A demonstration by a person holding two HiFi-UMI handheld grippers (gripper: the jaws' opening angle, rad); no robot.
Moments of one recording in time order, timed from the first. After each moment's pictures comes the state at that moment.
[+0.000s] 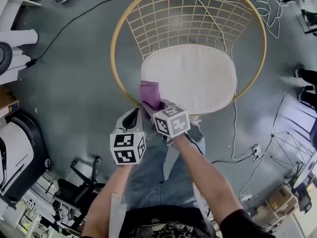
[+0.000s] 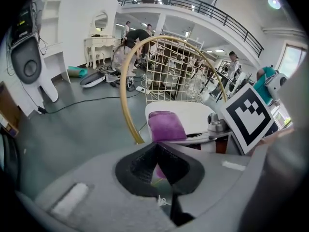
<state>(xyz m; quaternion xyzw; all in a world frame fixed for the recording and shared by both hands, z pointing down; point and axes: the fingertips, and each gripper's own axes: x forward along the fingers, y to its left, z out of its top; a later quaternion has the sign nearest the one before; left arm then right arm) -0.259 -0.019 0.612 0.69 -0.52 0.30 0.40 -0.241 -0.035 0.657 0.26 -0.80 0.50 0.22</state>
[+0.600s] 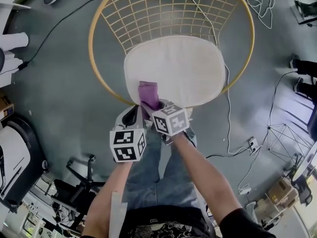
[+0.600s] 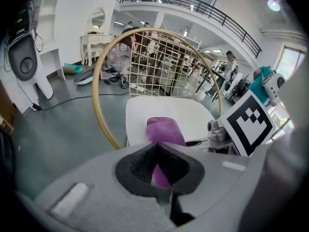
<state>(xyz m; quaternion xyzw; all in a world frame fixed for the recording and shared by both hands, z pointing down) -0.206 -0.011 0.619 0.70 -0.50 0.29 0.41 -0.189 -0.009 0.670 0.27 -0.77 0.52 0.23</state>
